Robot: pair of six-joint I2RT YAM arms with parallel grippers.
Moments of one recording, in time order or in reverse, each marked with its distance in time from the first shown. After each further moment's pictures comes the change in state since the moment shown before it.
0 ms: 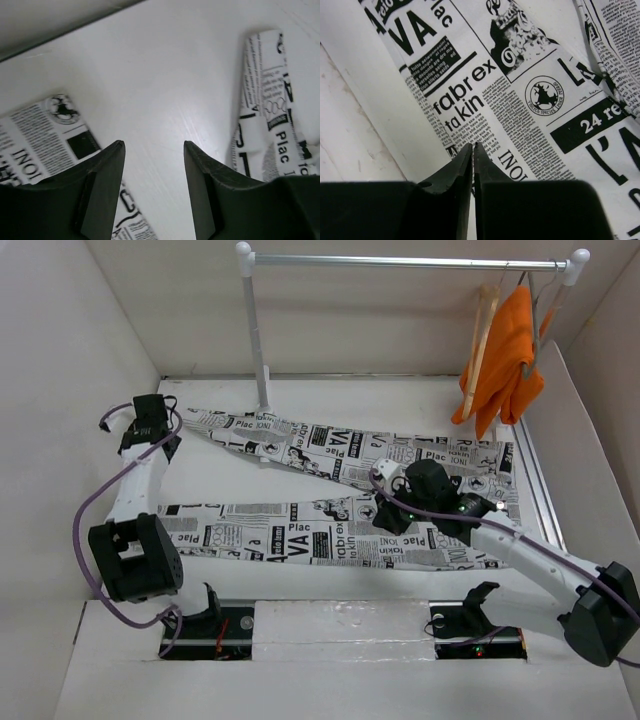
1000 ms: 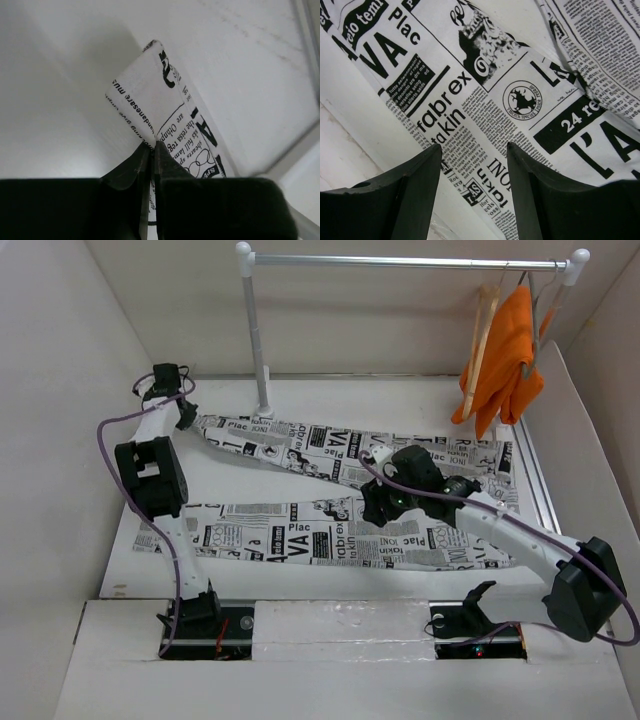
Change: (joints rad) left arm -0.022 0.713 0.581 0.119 0.283 0.003; right arm 0.004 0.154 0.137 -0.054 0.115 0.096
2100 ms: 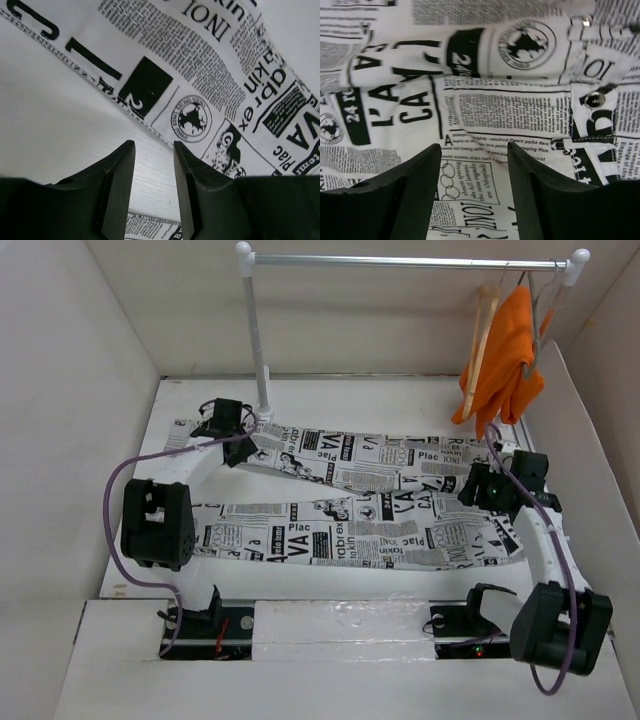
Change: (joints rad) left arm -0.361 -0.496 -0.608 0.101 0.021 0.122; right arm -0.873 -0.205 -0.174 -0.053 -0.070 -0.043
